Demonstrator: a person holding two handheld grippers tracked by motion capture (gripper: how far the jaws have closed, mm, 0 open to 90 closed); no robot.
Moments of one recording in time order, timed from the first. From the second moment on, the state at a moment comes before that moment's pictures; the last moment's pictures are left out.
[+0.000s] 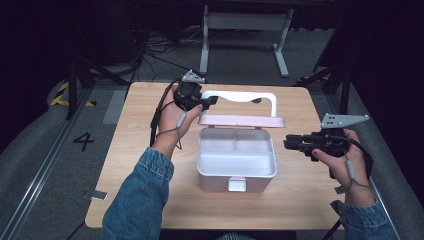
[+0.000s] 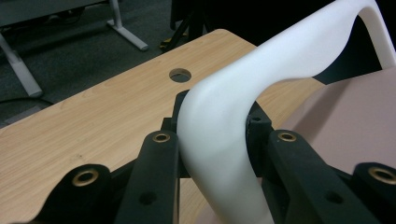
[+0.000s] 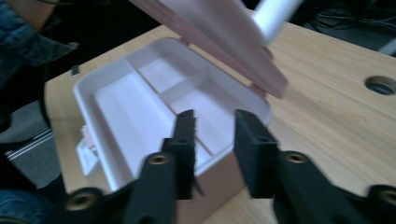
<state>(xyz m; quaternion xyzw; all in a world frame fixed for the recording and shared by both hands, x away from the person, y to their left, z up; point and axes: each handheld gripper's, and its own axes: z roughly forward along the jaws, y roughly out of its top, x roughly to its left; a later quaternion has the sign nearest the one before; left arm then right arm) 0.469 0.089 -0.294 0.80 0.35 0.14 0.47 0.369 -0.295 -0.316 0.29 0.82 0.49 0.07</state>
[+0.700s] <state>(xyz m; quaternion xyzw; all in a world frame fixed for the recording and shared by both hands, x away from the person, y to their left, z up) 0.461 0.107 -0.299 0.78 0.36 0.14 0.49 0.372 -0.271 -0.306 0.27 0.78 0.55 0.11</state>
